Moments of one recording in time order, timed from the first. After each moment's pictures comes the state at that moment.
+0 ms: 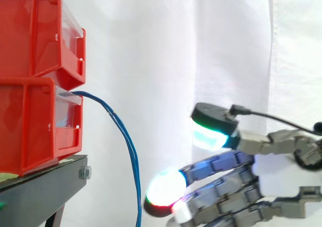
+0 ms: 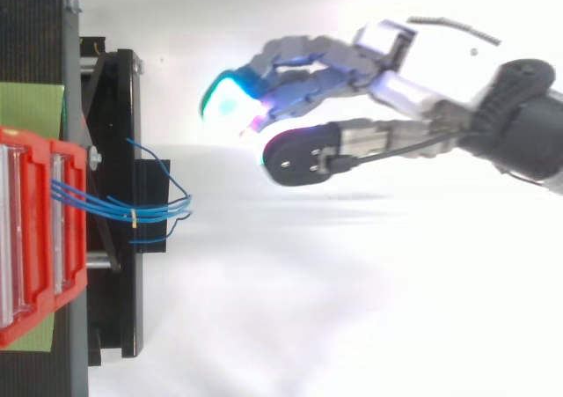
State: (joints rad) arm 0.20 -2.28 -1.35 -2.71 -1.05 -0.09
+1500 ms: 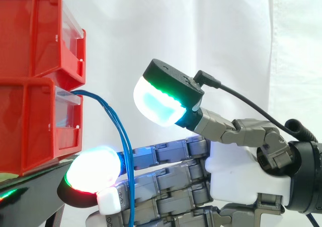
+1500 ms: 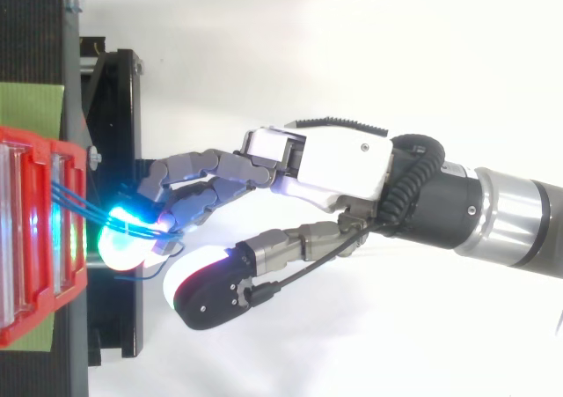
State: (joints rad) arm 0.23 -2.40 -1.20 -2.55 -1.20 -0.07
